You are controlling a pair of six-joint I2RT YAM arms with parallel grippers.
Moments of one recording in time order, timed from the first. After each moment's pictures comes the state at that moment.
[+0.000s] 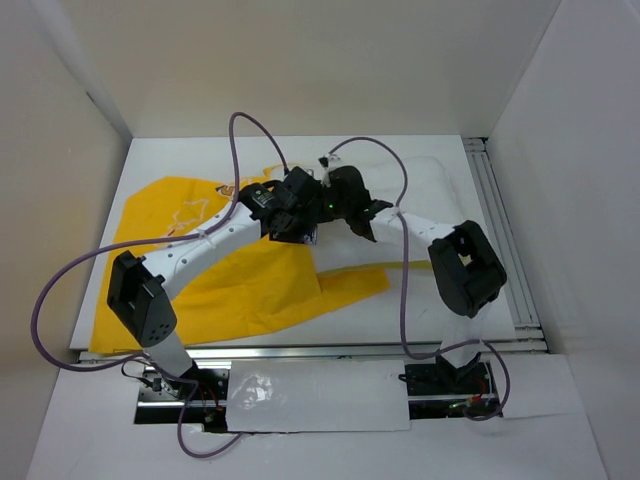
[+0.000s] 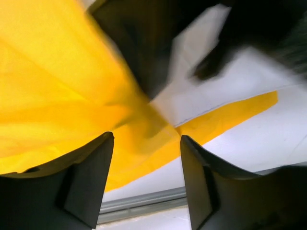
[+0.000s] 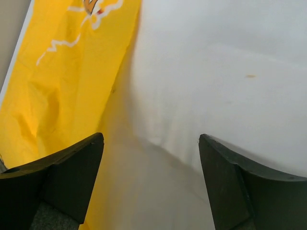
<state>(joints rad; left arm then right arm) -0.73 1.67 1.56 -0.92 -0.23 -0.59 0.61 1.85 1.23 0.15 -0.19 0.47</state>
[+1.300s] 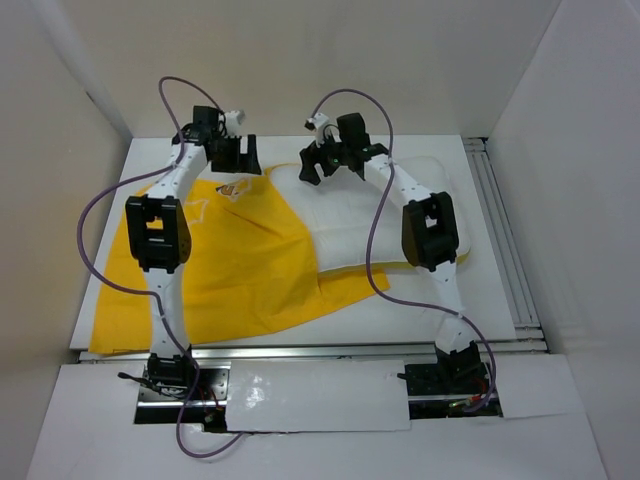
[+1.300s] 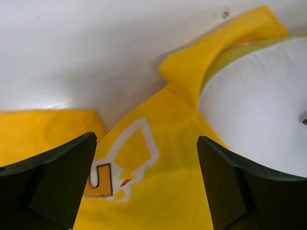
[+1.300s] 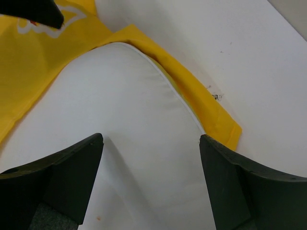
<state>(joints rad) -0.04 2.24 2.07 -0.69 0.30 -0.07 0.40 2.38 2.11 -0.30 -0.54 -0.25</state>
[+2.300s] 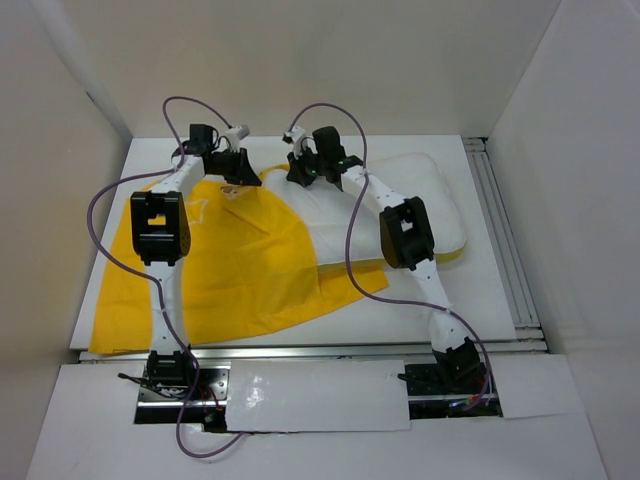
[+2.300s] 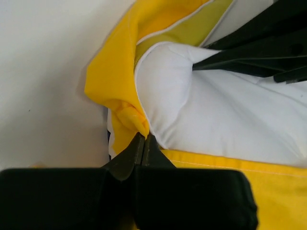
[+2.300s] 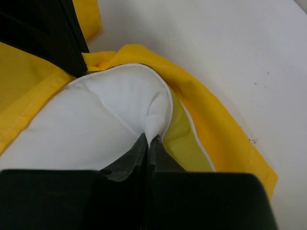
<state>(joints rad) 0.02 2.38 2.01 -0.53 0.84 0.14 0.48 2.60 2.30 -0.24 -0.50 -0.25</state>
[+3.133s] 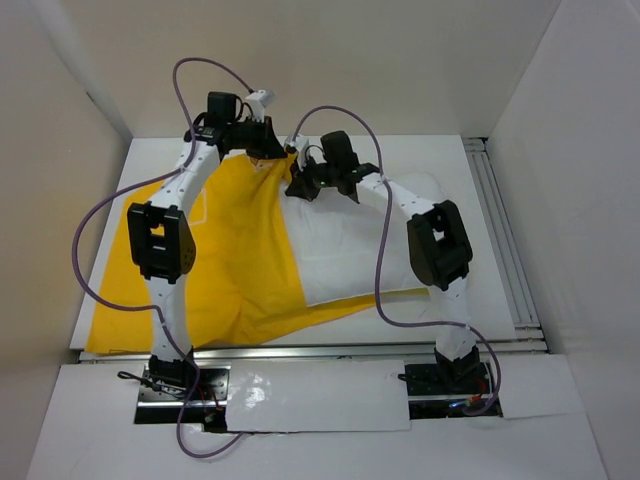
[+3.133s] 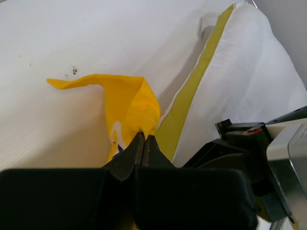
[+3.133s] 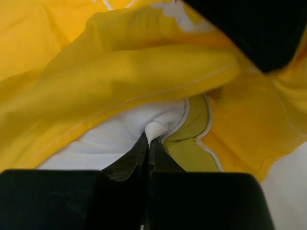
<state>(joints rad) -0.14 2.15 2.05 -0.51 0.72 -0.06 0.53 2.14 1.75 -0.16 -0.65 -0.27</state>
